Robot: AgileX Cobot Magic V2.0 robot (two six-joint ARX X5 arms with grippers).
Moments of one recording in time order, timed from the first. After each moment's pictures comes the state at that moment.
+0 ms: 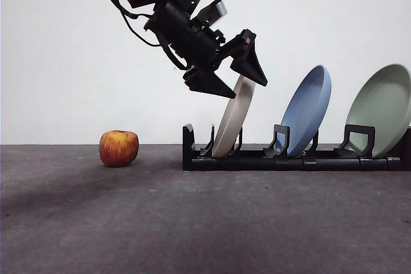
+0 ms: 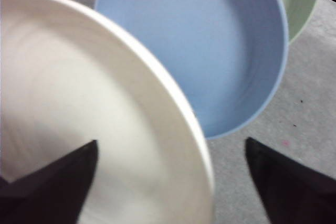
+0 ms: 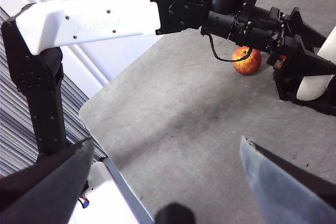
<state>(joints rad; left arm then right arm) -0.52 2.16 1.88 -0.34 0.44 0.10 0.00 0.79 1.07 -0.82 -1.01 -0.05</state>
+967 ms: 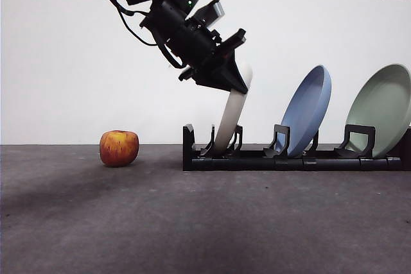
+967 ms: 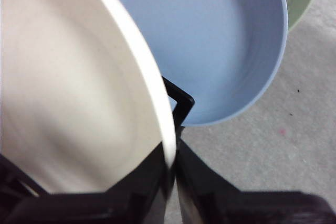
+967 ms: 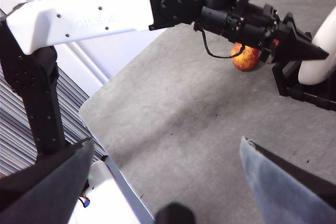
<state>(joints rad) -0.51 2.15 1.88 -0.40 0.45 0.10 0.00 0.82 1.07 -0.82 -1.01 -0.05</state>
